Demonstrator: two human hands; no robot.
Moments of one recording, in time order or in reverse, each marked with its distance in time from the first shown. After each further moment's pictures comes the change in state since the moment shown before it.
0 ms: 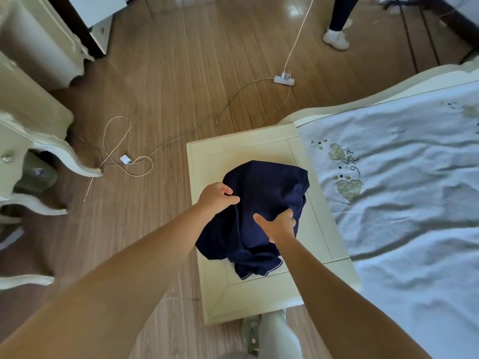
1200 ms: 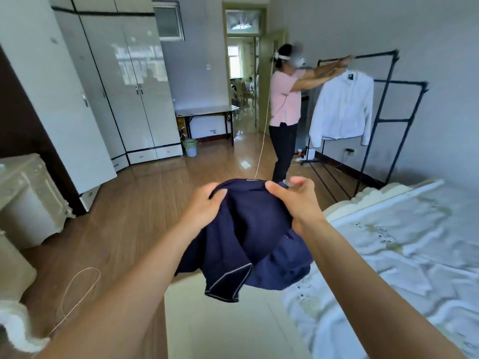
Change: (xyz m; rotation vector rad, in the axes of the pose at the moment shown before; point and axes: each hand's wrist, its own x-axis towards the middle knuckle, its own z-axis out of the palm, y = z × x) left_hand -0.182 0.272 -0.116 -0.110 0.166 0.880; right_hand -0.239 -0.206 -0.260 0.859 0.146 -0.795
